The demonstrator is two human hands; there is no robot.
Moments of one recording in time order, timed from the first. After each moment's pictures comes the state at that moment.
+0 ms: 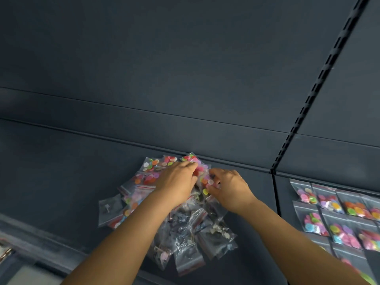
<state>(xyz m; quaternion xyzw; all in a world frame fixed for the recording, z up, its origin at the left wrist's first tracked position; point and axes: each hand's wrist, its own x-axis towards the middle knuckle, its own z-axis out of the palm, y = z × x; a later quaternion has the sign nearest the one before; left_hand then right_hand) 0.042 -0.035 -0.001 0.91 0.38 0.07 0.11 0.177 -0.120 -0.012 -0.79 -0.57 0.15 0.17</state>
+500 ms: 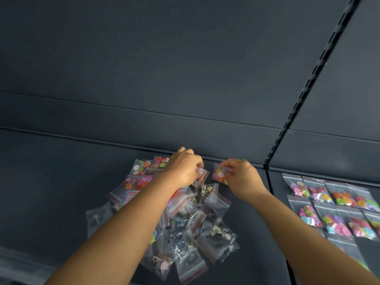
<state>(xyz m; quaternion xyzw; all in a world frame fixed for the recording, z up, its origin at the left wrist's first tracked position) 0.080 0.006 -0.007 0.94 0.30 0.06 0.11 0.203 -0.119 -0.004 -0.84 -0.42 0.16 0.29</state>
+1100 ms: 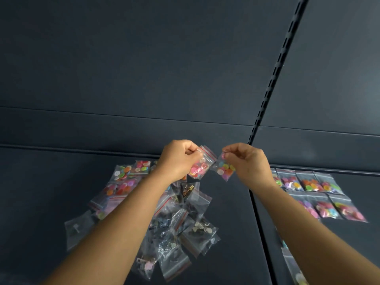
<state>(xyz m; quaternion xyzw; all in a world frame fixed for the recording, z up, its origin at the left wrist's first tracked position) 0.094 -0.032 0.034 0.82 0.33 0.25 0.39 0.217 -0.162 0.039 -0.78 -0.34 0.14 0.51</state>
